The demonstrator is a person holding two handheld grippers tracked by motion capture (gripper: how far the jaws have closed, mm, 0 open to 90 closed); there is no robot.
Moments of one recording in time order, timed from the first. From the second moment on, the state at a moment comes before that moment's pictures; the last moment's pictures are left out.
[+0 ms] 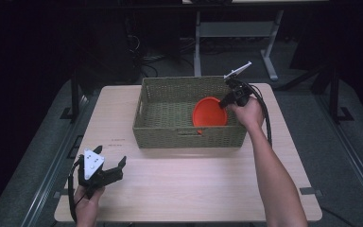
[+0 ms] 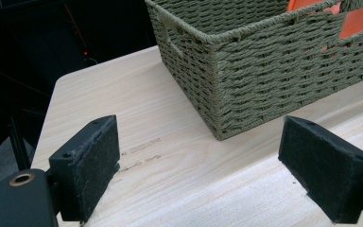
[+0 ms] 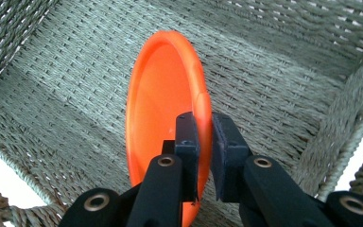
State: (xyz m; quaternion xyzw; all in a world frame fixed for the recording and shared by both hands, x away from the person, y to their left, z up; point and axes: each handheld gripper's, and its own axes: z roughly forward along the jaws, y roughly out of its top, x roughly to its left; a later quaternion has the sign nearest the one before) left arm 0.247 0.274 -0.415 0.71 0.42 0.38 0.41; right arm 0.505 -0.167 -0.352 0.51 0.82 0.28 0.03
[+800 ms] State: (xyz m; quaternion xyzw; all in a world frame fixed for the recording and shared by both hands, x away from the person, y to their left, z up) left arm 0.250 0.271 -0.415 0.71 0.42 0.38 0.41; right arm 0.506 -0.177 -0.356 0.52 0.81 0.26 0.03
